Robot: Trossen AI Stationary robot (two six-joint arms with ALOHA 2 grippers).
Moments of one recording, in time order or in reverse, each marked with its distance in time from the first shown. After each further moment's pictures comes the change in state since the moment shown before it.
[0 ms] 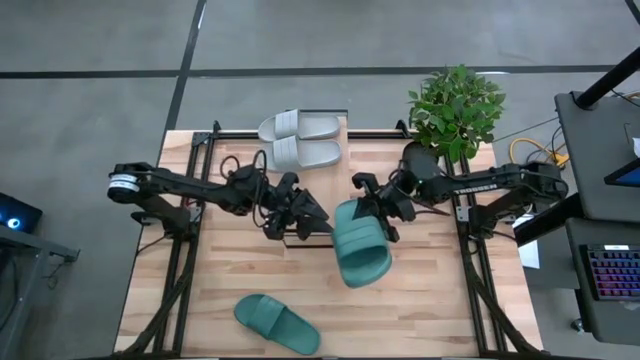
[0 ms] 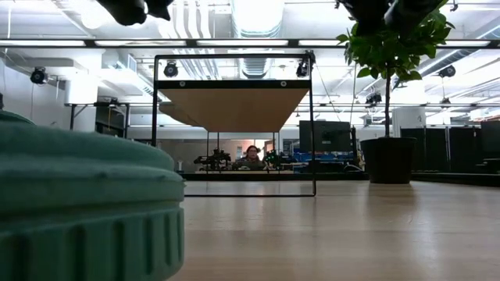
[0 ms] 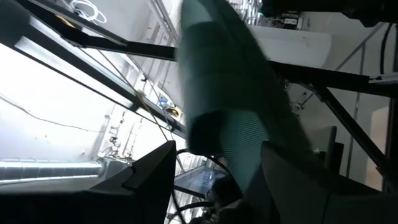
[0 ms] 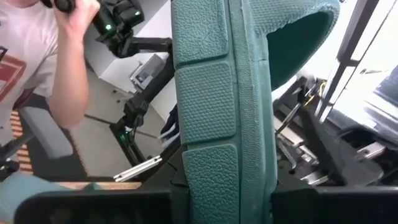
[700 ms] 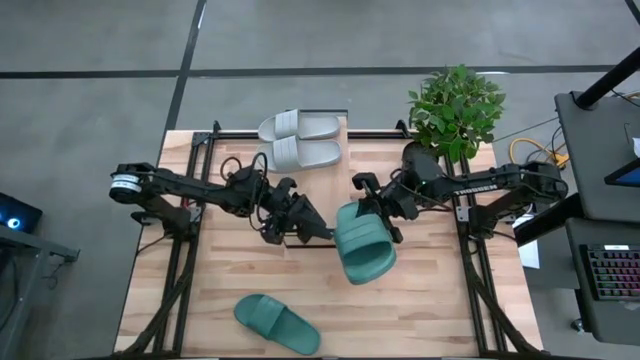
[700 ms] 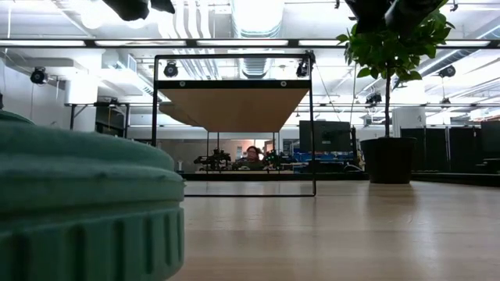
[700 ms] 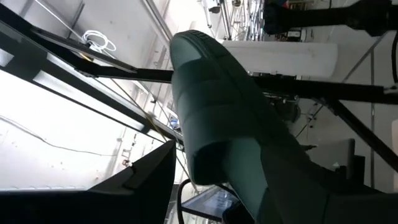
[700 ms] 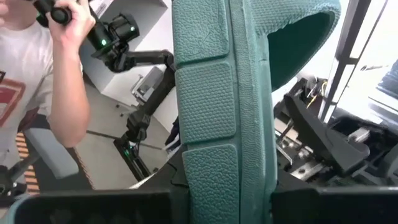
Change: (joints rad) left arm -0.024 0.017 0.034 0.034 0.052 0.058; right arm 0.007 0.000 -0.002 0.056 -0.002 0.112
